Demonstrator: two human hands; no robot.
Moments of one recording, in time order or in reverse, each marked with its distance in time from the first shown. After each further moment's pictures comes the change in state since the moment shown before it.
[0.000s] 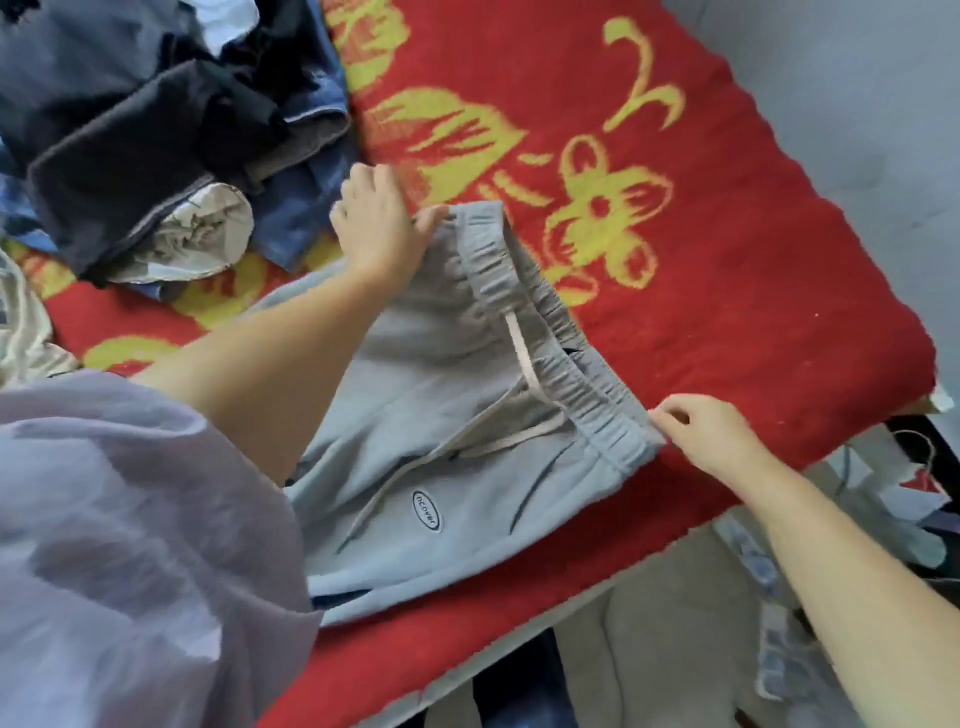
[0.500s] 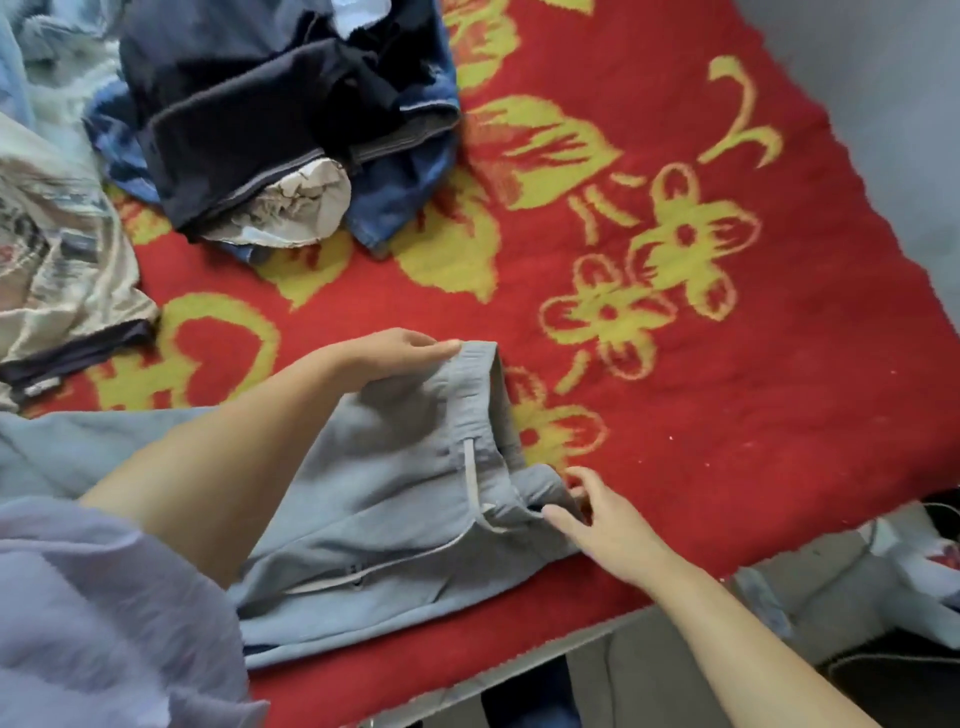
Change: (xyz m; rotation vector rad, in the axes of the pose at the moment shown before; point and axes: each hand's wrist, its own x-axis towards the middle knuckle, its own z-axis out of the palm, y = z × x) left_hand -0.076 -0.131 -0.008 -0.417 -0.987 -0.247; right_hand -0.049 -0.081 0.118 0.179 -0.320 -0.164
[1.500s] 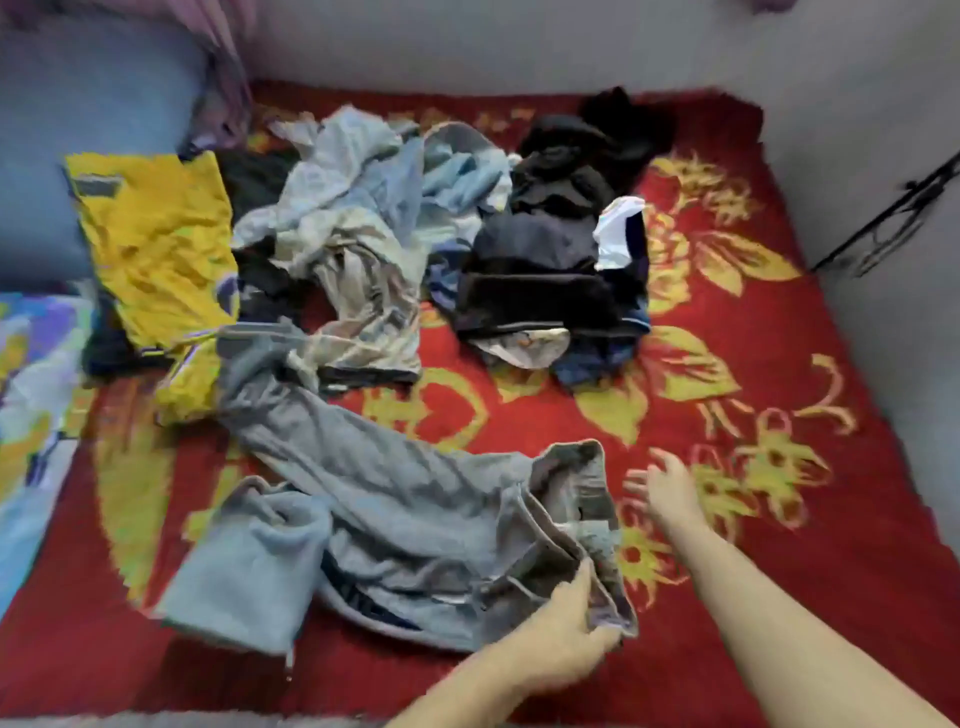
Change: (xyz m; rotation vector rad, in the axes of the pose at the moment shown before) left_hand -0.297 -0.012 0.100 -0.406 0.091 0.171; right_hand -0.039 -0.263 -0.019 0.132 0.263 -0.017
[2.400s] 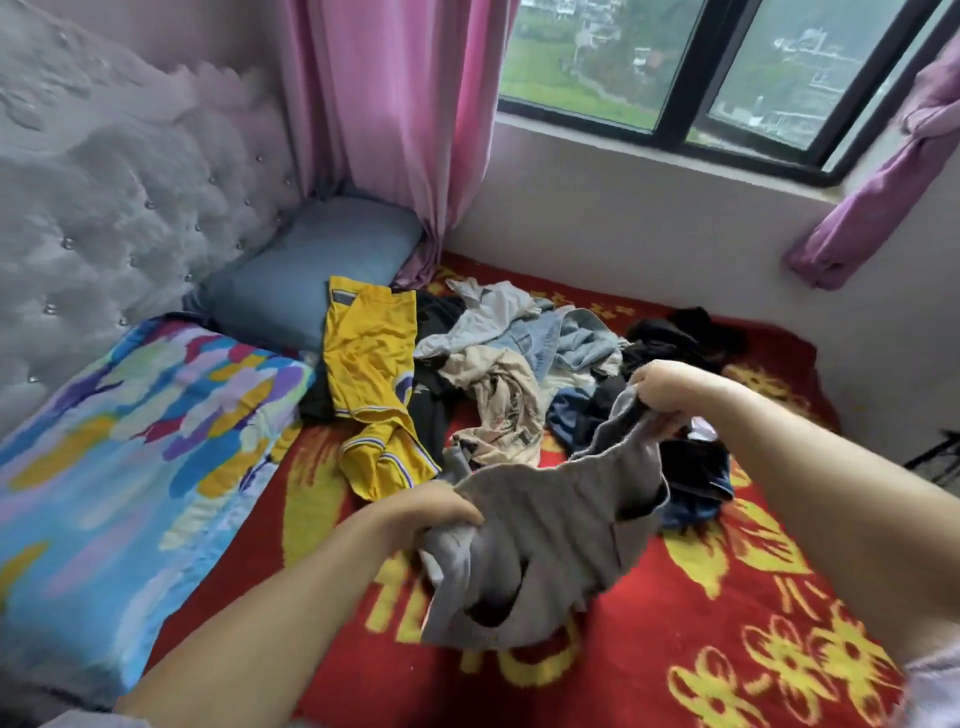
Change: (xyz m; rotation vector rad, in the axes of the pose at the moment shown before) left_hand -0.228 -0.081 -0.249 -0.306 0.451 -0.070; right_hand -0.214 -0.329 0.060 -0.775 -0.175 -0.368
